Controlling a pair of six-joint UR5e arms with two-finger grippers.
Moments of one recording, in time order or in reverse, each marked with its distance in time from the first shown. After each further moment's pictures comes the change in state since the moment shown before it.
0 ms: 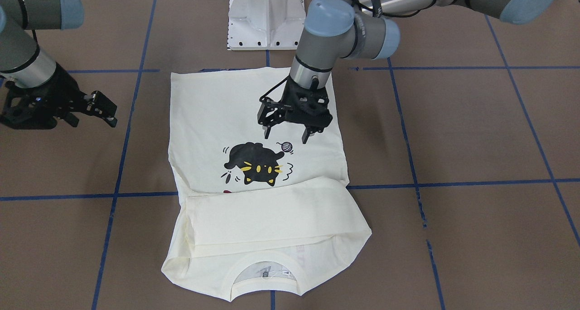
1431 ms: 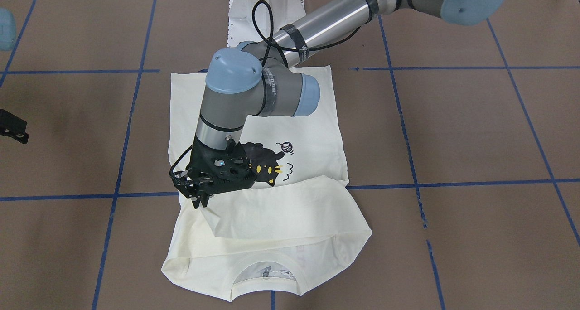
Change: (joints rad) left arm -0.028 -0.638 0.924 -0.437 0.071 -0.447; right arm 0.350 0.066 -0.162 -0.356 0.131 -0.684
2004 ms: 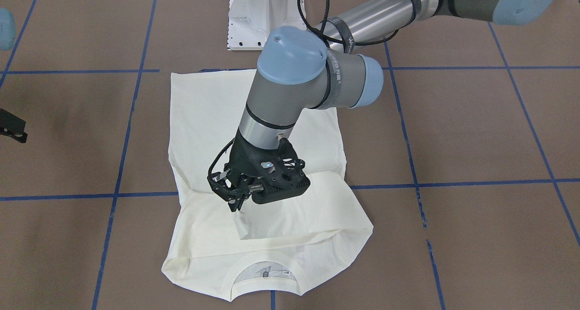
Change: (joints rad) left arm -0.136 0.102 -0.205 0.155 -0.182 0.047; right arm 0.001 -0.006 0.005 0.000 -0.004 -0.003
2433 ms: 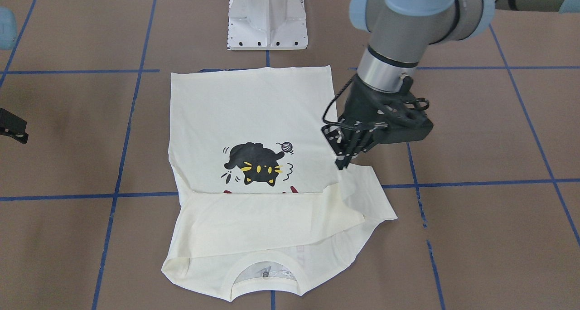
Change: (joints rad) left arm -0.106 0.274 -0.530 0.381 -0.054 0.198; right arm -0.001 0.003 0.001 0.000 -0.005 -0.004
